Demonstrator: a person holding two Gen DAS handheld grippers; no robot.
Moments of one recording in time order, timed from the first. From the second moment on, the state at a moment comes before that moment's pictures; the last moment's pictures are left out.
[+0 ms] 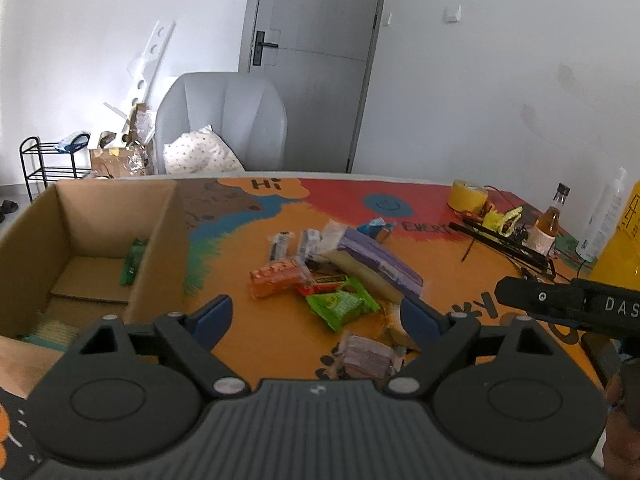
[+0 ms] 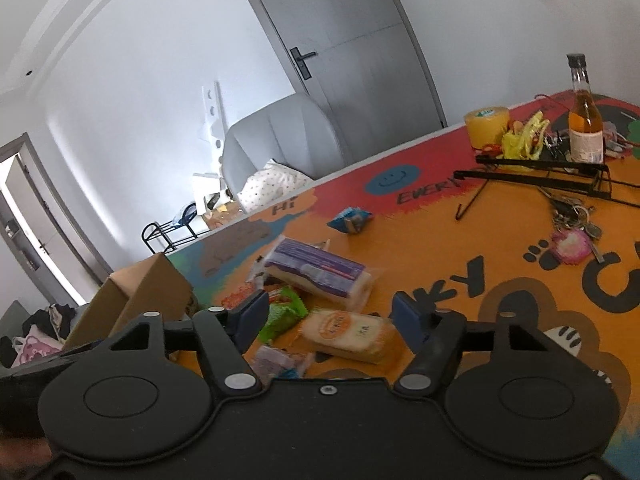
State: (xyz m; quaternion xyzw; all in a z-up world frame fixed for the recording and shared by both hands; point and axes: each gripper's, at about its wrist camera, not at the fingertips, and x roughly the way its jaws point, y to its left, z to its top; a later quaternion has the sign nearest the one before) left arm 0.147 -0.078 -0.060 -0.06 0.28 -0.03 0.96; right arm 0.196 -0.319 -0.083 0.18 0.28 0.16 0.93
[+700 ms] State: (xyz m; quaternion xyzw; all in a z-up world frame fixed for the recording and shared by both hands) left arm 0.195 -0.107 -0.112 -0.06 0.35 -0.06 0.93; right arm 0.231 -0.328 -0.113 0.19 0.32 0.15 0.91
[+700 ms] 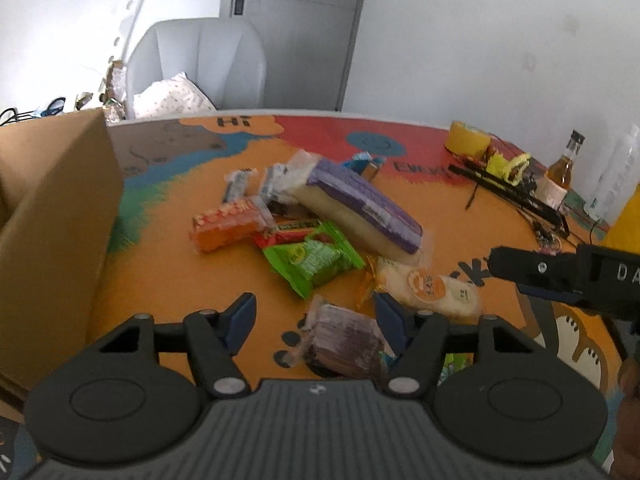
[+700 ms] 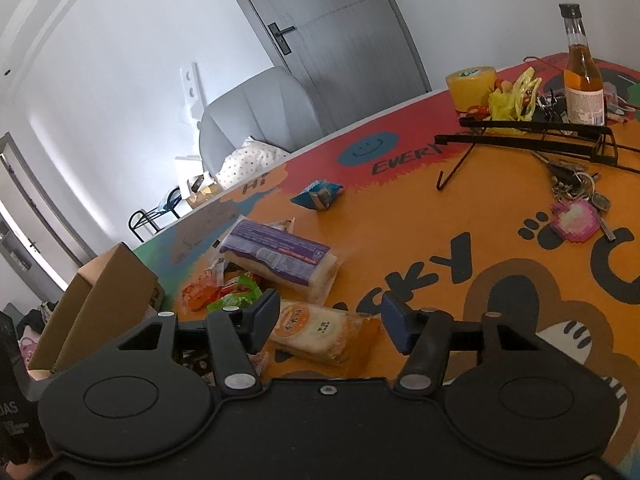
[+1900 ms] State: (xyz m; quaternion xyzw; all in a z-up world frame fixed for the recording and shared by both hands) left arm 0.189 -0.081 -0.122 -0.06 0.38 -0.04 0.92; right arm 0.253 -0.283 -0.135 0.13 0.36 0.20 0.90
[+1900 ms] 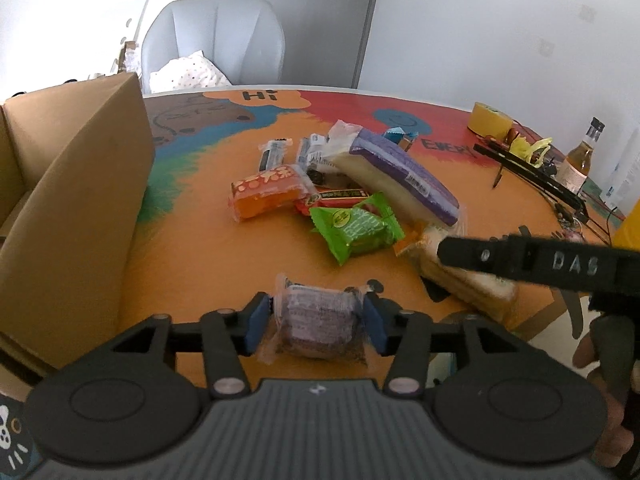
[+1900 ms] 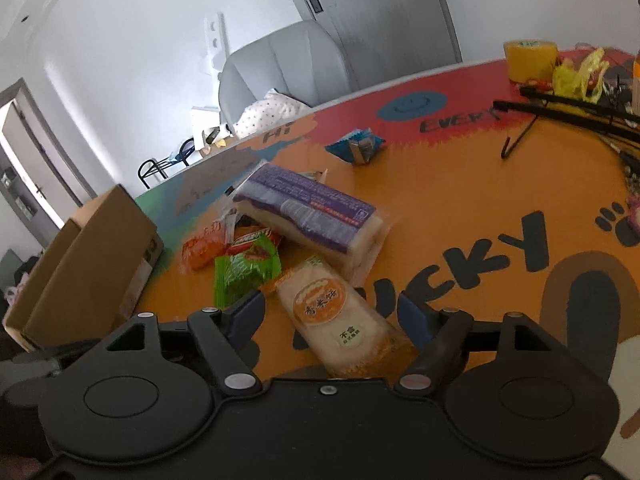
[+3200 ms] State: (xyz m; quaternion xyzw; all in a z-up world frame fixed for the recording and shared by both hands) left arm 0.138 -0.079 -0.083 -0.03 0.30 -0.04 0.95; right arm 0.186 -0.265 -0.089 0.03 0.28 0.20 0.94
